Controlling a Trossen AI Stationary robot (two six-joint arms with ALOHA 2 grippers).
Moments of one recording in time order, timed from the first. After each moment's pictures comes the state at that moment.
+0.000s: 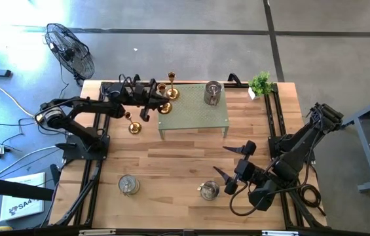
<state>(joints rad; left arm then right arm) 0.65 1.44 0.53 1.34 0.77 -0.26 0.79 1.45 1.26 -0.63 1.22 0.59</state>
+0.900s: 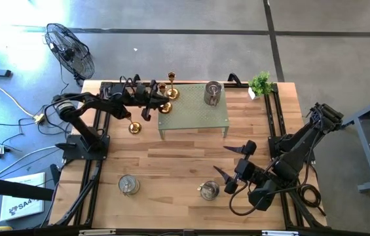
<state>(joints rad) 0.69 1.62 0.50 1.56 0.78 -0.32 0.79 1.45 1.26 -0.65 1.22 0.61</state>
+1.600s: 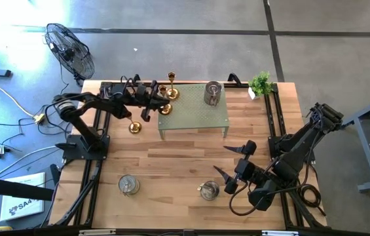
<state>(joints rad) 0.69 1.61 0.51 1.55 0.83 -0.31 0.79 1.45 1.26 -0.65 1.22 0.61</state>
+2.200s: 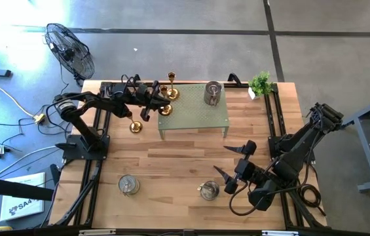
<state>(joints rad) 0.69 1.61 0.54 1.55 0.88 -0.37 0.78 1.45 1.26 -0.65 1.23 0.61</state>
